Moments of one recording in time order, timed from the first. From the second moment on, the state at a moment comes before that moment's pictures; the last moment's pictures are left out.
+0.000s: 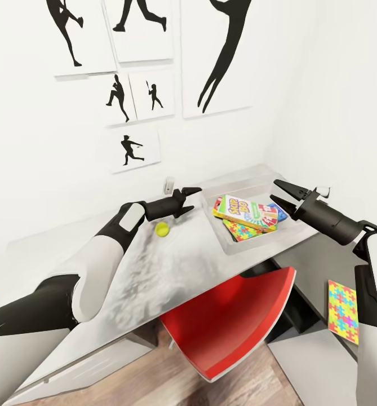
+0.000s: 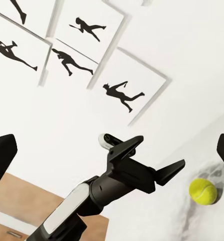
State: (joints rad) left arm -1.31 -0.17 0.15 -0.38 0.64 0.78 -0.58; right arm -0.74 -0.23 -0.28 -1.57 -1.23 1.03 0.31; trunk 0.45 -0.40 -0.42
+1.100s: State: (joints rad) left arm -1.30 -0.17 0.15 -0.39 0.63 0.78 -0.58; right arm -0.73 -0.24 -0.28 -1.57 -1.23 1.03 0.31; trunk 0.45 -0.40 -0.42
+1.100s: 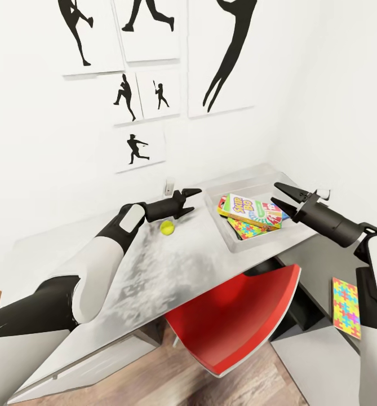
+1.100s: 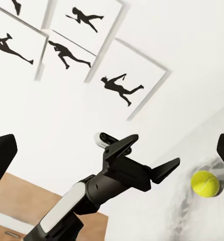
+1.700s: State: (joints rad) left arm -1.29 -0.13 0.15 -0.39 0.64 0.90 -0.58; right arm -0.73 -0.23 -0.27 -1.57 -1.23 1.04 0.24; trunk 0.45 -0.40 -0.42
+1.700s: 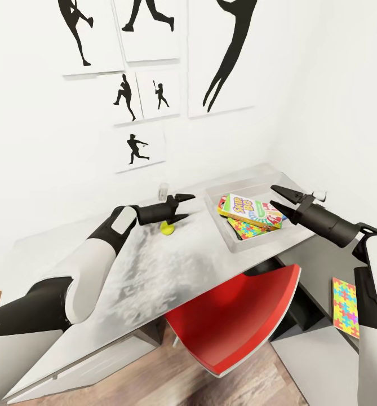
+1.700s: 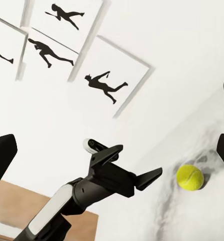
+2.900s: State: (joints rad) left arm -1.26 -0.02 0.12 -0.60 0.64 1.04 -0.57; right arm -1.52 -0.22 0.31 -1.21 -1.77 1.04 -0.70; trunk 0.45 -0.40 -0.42
